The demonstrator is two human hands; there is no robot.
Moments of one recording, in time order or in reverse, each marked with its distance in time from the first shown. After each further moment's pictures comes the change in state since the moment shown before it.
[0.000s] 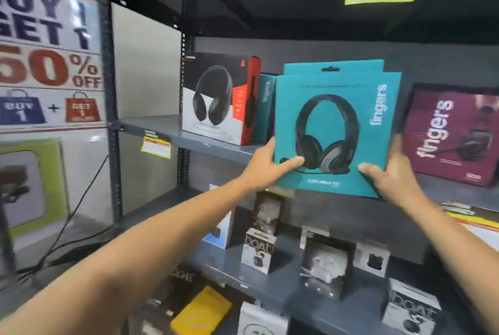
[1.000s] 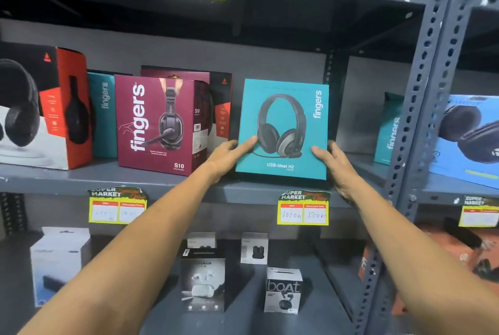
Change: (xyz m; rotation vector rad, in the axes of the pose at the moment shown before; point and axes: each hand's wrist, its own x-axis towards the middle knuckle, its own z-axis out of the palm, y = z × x) left_hand 0.123 0.049 0.191 -0.353 -0.384 -0.236; right_hand 0.015 0.153 -0.137 0.562 0.057 0.414
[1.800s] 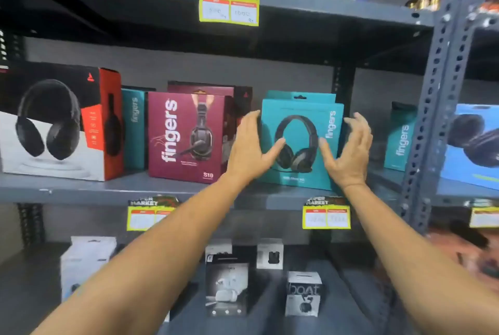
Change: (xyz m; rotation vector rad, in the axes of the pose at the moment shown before) left_hand -0.039 0.040 -0.009 0.502 0.422 0.669; right_hand -0.005 -0.037 0.055 -0.793 0.621 -0.770
